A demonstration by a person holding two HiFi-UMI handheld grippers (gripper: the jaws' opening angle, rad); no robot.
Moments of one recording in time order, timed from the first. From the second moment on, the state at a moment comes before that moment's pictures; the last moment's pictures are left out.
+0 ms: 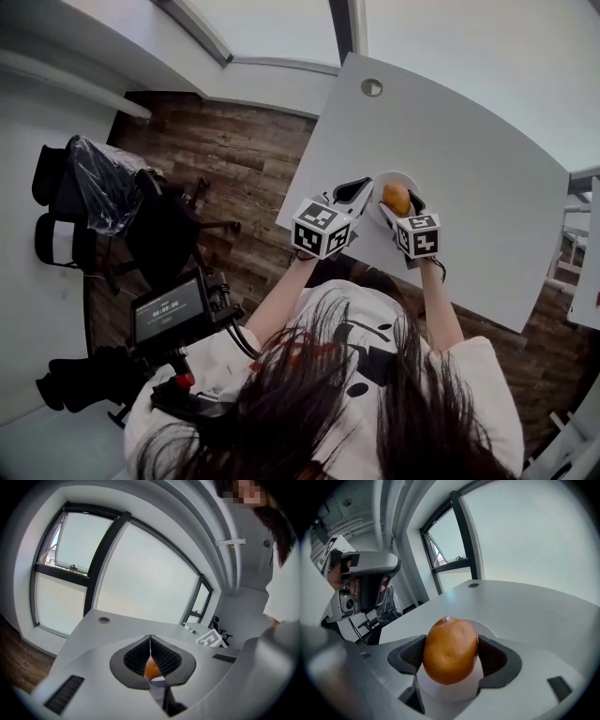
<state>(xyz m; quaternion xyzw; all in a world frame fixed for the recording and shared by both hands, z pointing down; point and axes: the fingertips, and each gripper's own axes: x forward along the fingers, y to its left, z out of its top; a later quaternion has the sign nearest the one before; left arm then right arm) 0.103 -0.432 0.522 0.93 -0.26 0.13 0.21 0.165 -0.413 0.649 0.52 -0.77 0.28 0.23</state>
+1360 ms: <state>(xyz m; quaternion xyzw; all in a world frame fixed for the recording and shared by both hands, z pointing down) 0.082 -0.415 0.516 0.92 -0.30 0.11 0.21 0.150 -0.405 0.569 0.52 -0.79 0.31 0.08</state>
